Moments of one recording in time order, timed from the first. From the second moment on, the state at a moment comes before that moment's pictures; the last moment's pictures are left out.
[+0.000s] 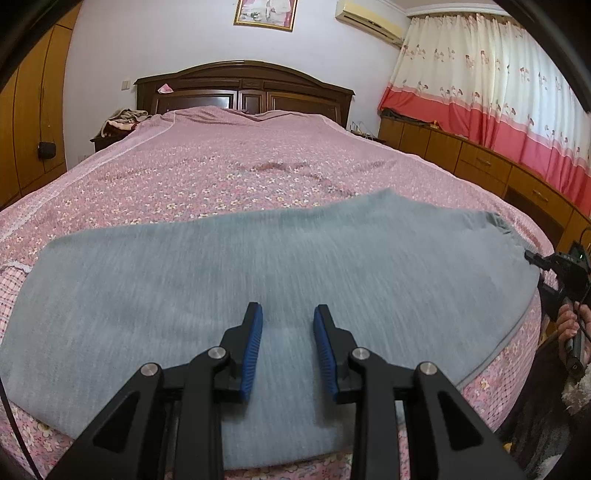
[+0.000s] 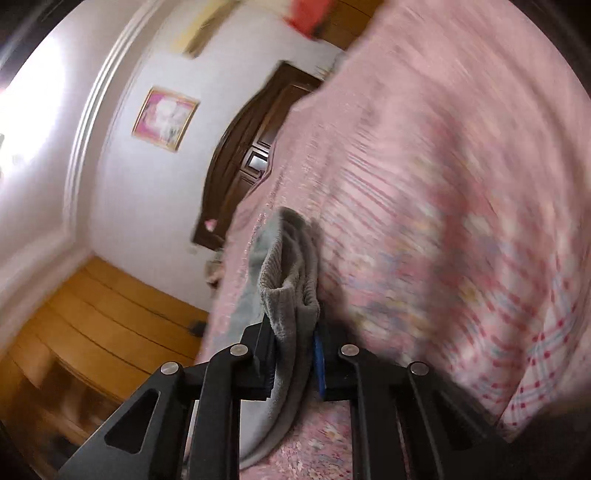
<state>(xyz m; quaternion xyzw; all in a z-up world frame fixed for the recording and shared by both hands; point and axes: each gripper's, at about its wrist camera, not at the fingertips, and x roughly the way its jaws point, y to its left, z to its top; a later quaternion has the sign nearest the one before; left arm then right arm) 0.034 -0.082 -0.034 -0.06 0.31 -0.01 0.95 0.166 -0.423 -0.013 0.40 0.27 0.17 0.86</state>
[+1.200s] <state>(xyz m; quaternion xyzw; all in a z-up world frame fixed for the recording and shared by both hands) -0.001 -0.030 -0.009 -0.15 0.29 0.00 0.95 0.138 -0.201 0.104 -0.09 0.24 0.11 0.96</state>
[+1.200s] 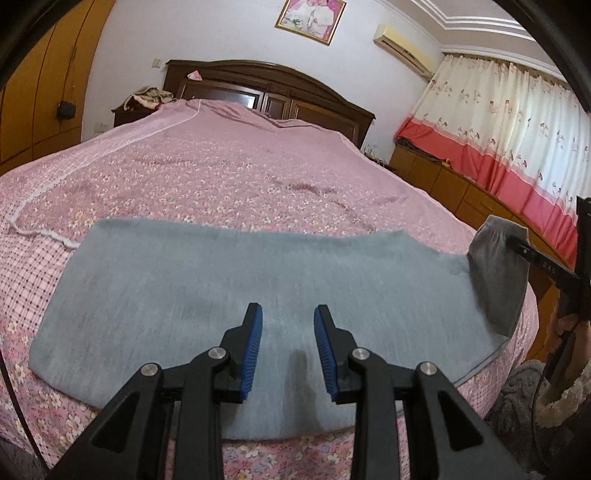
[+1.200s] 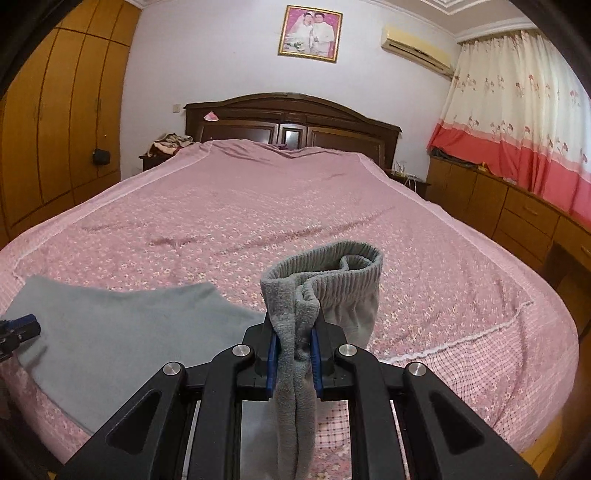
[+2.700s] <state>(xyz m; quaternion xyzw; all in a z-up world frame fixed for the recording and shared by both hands) -0.135 0.116 -0.008 -0.31 0.21 0.18 0.91 0.038 0.145 0.052 -0.23 0.17 0.36 0.89</state>
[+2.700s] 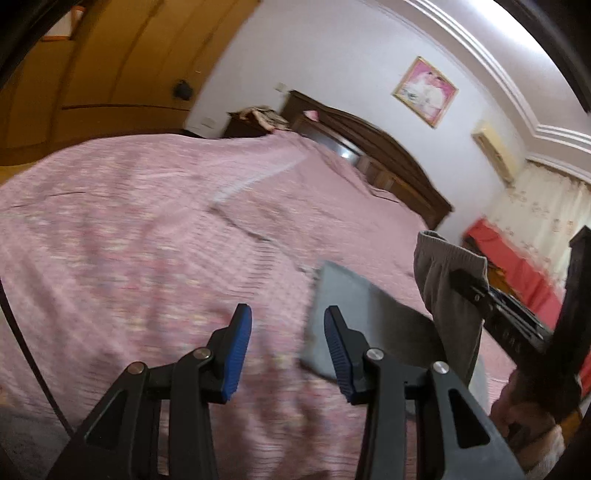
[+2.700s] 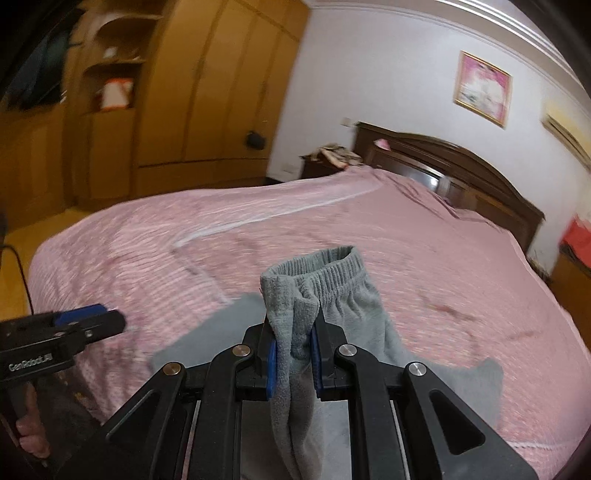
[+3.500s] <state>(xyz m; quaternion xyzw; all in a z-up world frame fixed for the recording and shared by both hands) -0.157 0.140 -0.022 -0.36 0.21 0.19 0.89 -0.001 0.188 -0.007 -0.36 0.14 0.34 0.86</state>
